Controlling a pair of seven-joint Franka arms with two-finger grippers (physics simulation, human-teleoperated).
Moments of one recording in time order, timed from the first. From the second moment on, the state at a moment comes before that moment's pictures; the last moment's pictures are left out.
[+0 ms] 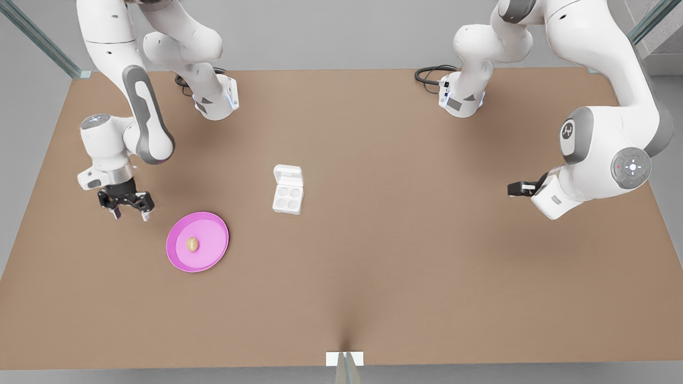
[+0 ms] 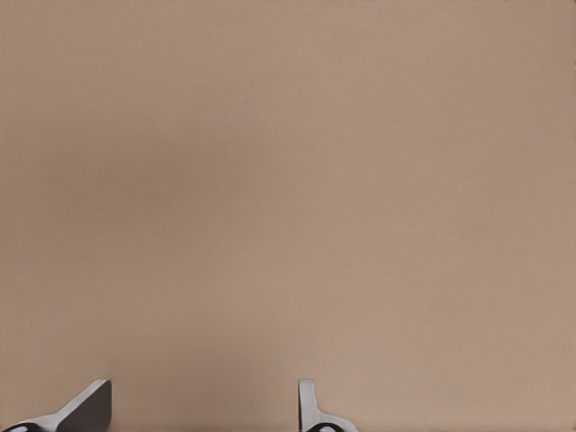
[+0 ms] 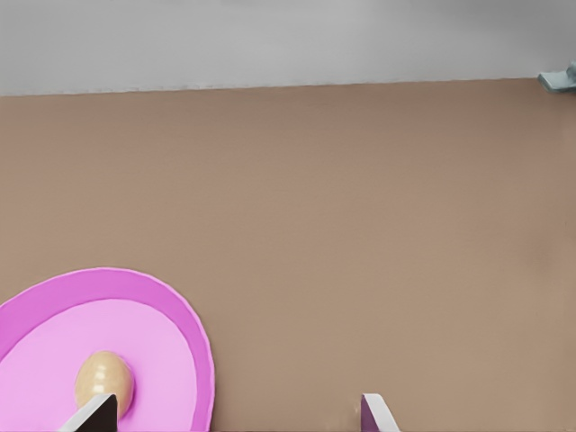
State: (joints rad) left arm -0.15 0.24 0.12 -1.48 -0.02 1.47 0.03; right arm 0.05 0.08 -0.16 -2.52 0.53 3.23 -0.62
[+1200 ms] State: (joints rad) left arm -0.15 0.24 0.12 -1.48 -0.03 1.46 0.02; right arm -0.44 0.57 0.37 -2.00 -2.90 2.98 2.69
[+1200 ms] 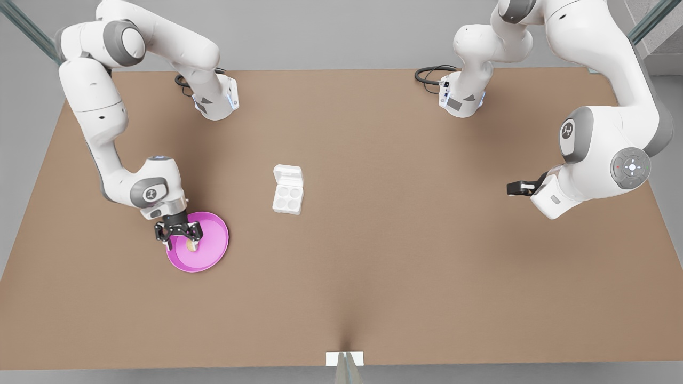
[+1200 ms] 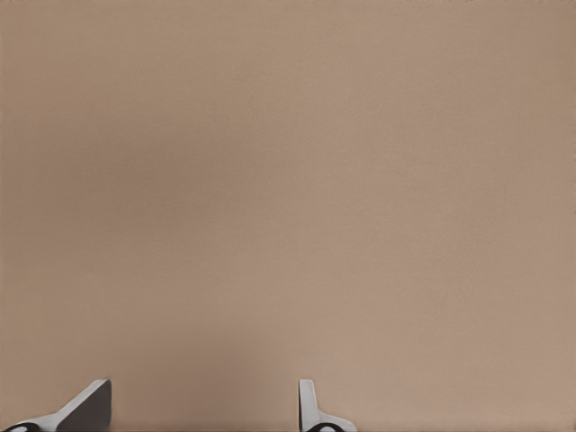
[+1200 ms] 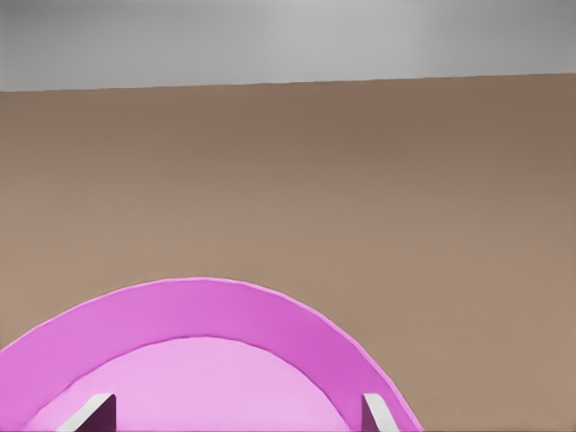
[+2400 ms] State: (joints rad) left arm -0.15 0.24 0.12 -1.48 -0.03 1.46 0.02; right arm -0.28 0.59 0.22 -2.00 -2.90 3.00 2.70
